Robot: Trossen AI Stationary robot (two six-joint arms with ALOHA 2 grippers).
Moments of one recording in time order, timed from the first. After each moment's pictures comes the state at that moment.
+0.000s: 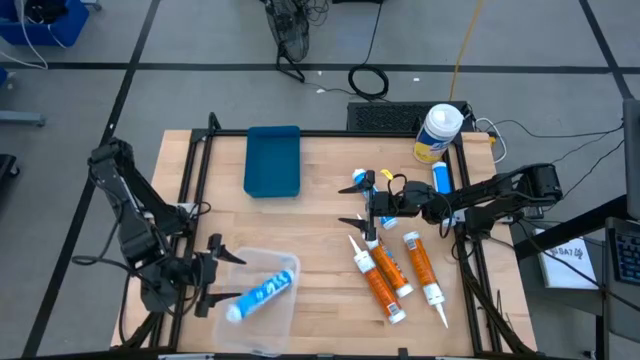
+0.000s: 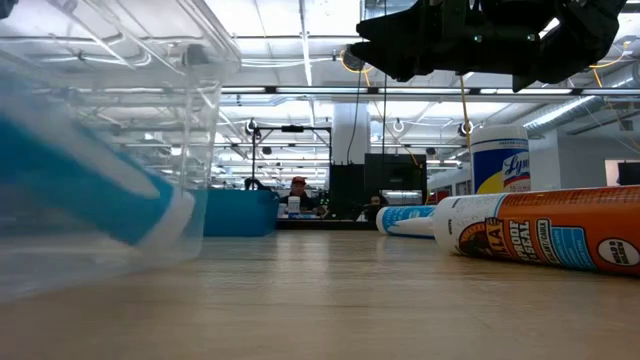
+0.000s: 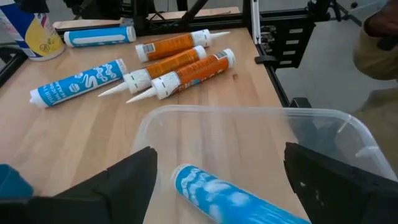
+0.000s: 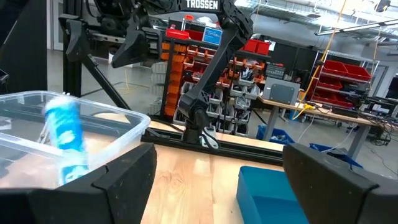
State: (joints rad) left arm -1.00 1.12 0.95 -0.54 -0.78 -0.56; right arm -0.02 1.42 0.52 1.01 -0.05 -0.17
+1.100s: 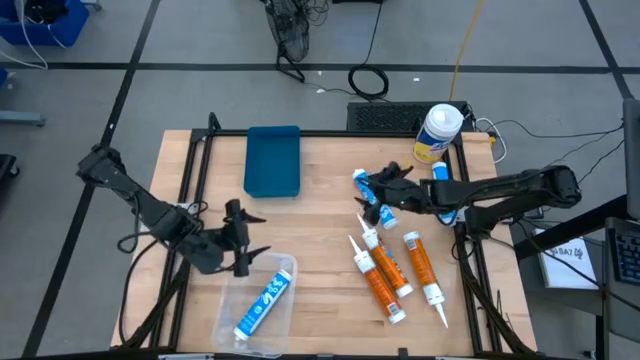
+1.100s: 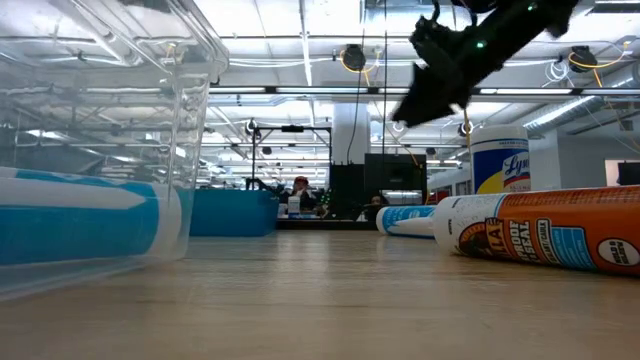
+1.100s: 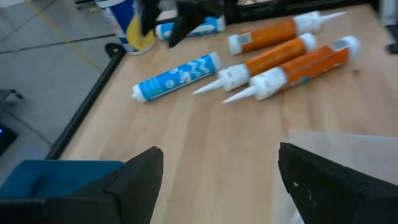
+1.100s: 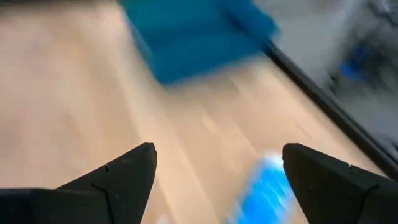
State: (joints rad) left arm -0.60 1.12 0.95 -0.56 -0.75 -0.31; right arm -0.02 1.22 0.76 -0.22 0.46 0.23
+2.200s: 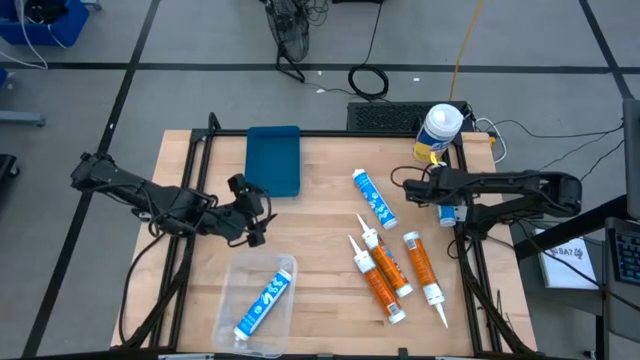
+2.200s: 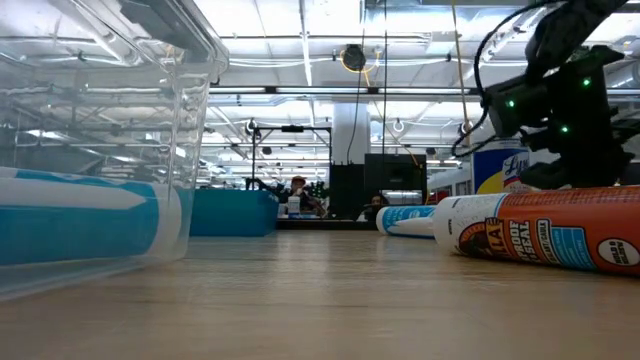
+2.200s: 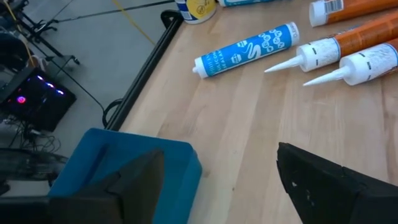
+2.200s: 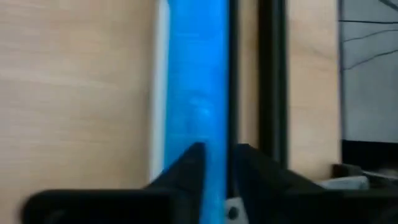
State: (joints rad) left arm -0.34 1.12 0.95 -0.61 -0.72 -0.23; right arm -0.36 1.22 0.56 -1.23 0.53 1.19
